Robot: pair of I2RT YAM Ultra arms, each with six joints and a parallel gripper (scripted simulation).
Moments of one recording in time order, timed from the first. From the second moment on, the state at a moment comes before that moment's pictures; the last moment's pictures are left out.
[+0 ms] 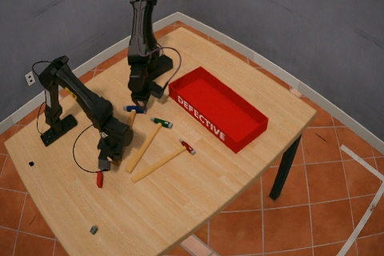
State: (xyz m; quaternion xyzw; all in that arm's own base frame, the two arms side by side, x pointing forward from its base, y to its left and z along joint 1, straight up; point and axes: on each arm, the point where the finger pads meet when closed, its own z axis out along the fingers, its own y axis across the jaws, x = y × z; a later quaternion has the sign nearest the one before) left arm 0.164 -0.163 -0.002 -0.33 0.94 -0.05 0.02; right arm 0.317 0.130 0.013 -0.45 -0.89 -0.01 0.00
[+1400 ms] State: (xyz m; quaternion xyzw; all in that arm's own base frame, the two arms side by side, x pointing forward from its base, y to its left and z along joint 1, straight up) left arm 0.152 -0.168 0.038 -0.07 0.99 -0.07 0.07; right arm 0.317 0.130 0.013 -0.45 -0.89 -0.01 0.00
